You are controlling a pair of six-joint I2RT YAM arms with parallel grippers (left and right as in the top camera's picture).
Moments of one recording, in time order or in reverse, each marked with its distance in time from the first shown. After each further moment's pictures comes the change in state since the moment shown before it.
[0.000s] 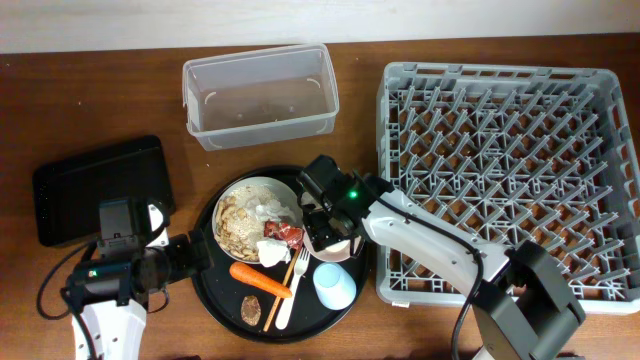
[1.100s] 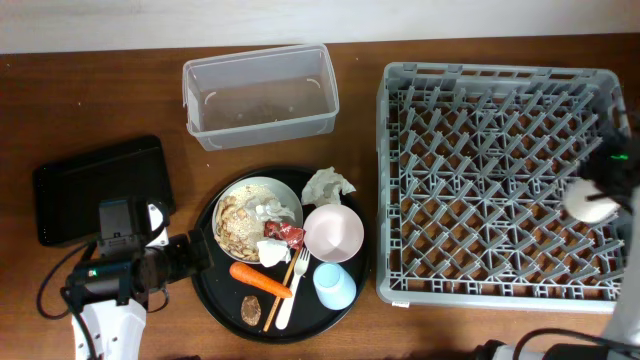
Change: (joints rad) left arm 0.000 0.002 0.002 0.000 0.000 0.000; right arm -1.215 -0.308 0.321 -0.431 0.174 -0.041
